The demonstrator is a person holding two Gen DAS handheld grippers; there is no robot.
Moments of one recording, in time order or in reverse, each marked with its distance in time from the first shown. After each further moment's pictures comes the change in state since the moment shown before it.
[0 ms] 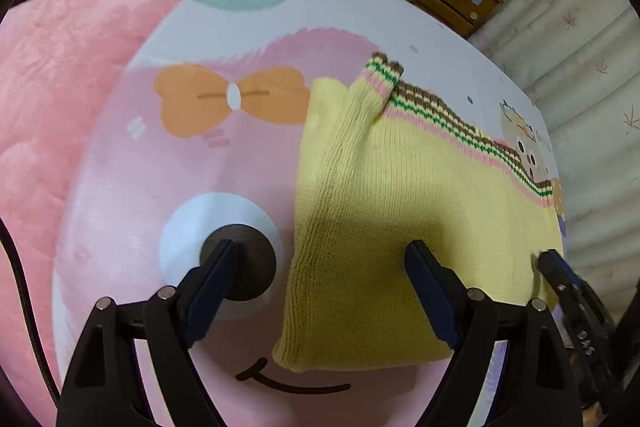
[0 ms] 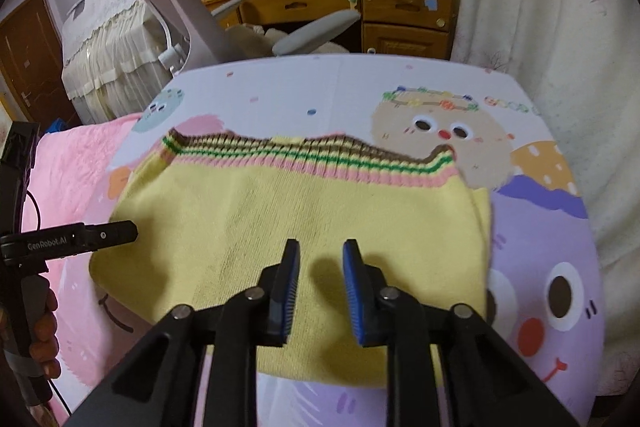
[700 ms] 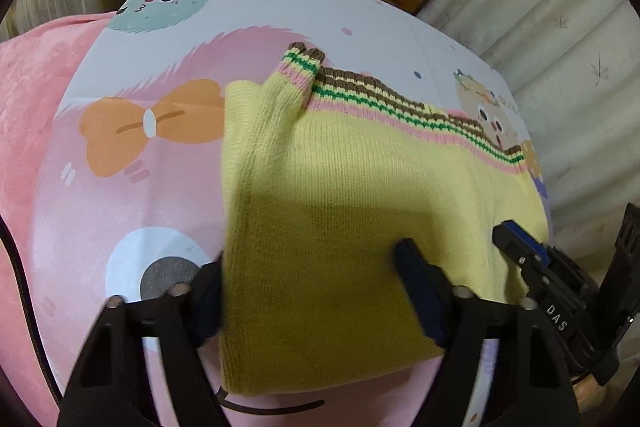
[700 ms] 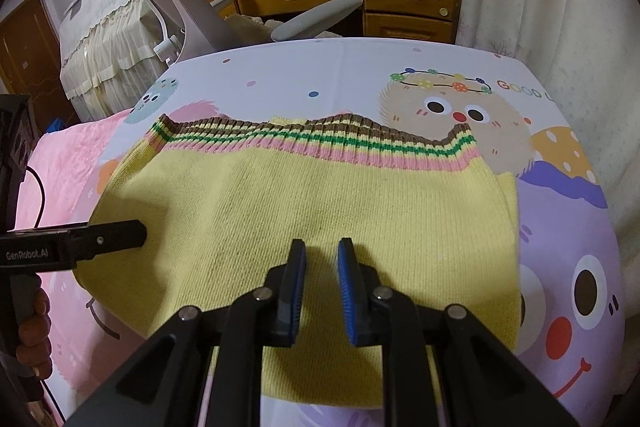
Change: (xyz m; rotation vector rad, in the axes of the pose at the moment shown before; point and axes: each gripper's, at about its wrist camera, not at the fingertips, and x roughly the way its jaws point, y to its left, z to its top) left arm 0.013 -0.030 0.011 0.147 0.034 -0.112; right arm 0.017 0.000 -0.004 0.017 0.001 0.009
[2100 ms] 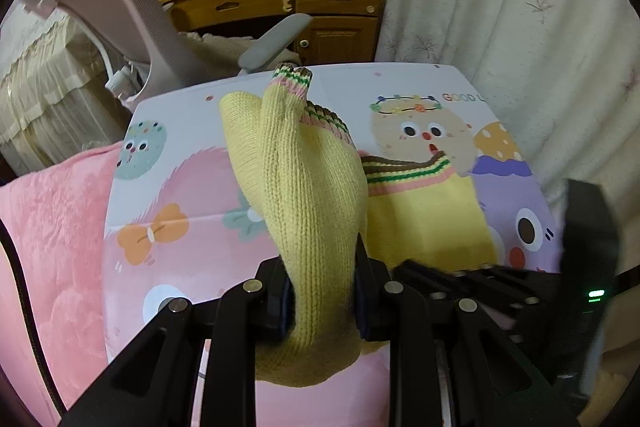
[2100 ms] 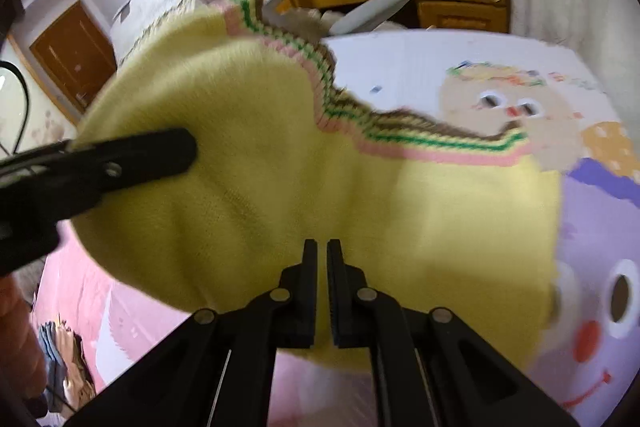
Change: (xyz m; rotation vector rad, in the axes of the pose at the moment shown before) left arm -0.066 -0.171 -0.003 0.324 -0.137 0.253; right arm -0.035 -0.016 0.004 -0.001 0.023 0.232
